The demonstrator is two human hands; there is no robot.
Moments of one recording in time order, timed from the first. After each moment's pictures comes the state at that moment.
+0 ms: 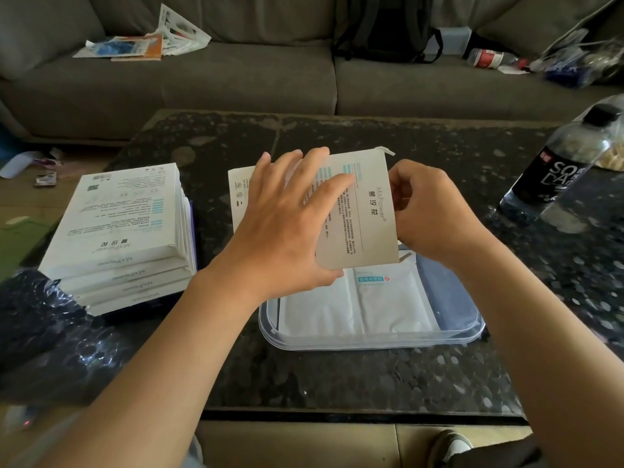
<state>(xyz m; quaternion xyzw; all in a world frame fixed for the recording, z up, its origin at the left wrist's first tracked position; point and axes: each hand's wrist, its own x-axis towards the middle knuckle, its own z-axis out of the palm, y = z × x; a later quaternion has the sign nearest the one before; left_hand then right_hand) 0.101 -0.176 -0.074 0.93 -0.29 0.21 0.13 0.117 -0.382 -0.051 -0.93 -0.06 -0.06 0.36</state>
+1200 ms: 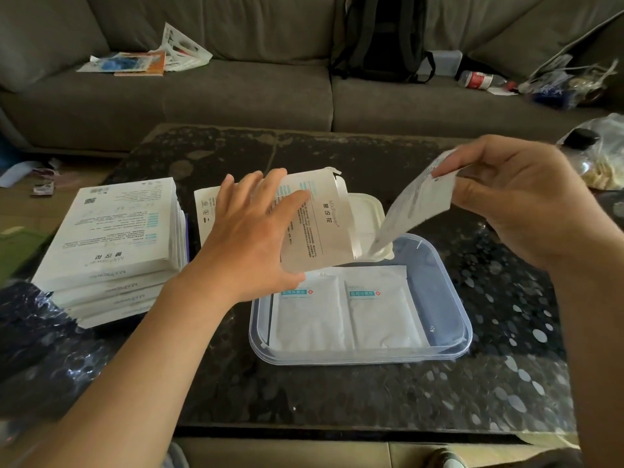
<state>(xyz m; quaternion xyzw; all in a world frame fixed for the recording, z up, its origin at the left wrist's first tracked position) 0.110 -0.153 -0.073 0.96 -0.21 0.14 0.09 0.093 -0.454 0.001 -0.84 -0.17 -0.10 0.50</state>
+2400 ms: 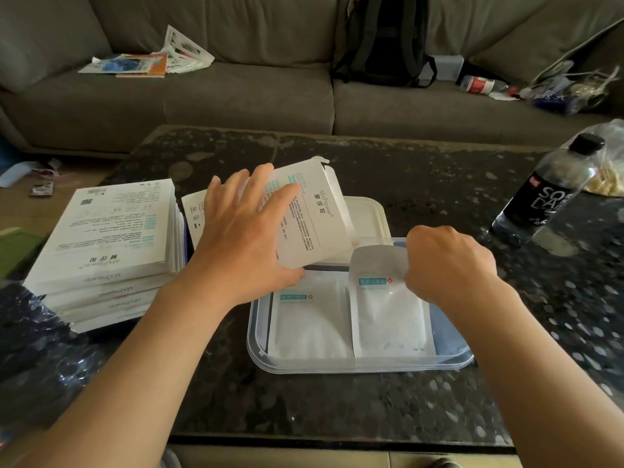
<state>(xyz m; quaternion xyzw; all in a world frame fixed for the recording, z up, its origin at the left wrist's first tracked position) 0.115 -0.152 -0.080 0.96 -0.18 0.19 0.12 0.093 -0.388 -0.044 -0.99 0.07 0.07 -0.02</state>
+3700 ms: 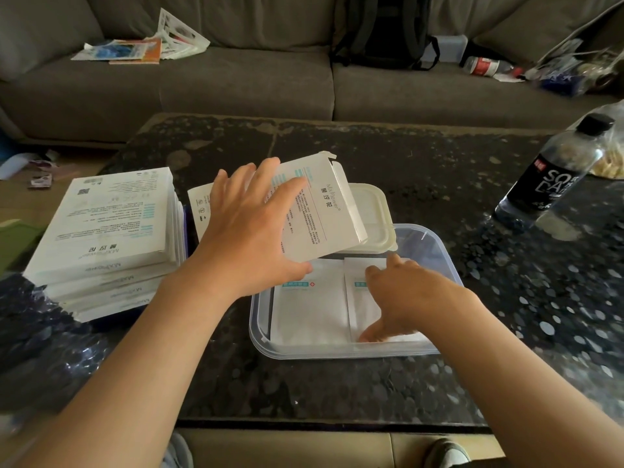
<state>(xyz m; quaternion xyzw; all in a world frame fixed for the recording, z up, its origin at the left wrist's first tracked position) 0.113 -0.155 -0.081 0.96 -0.19 0.16 0.12 0.086 -0.373 -0.091 -0.95 -0.10 0.27 -0.11</state>
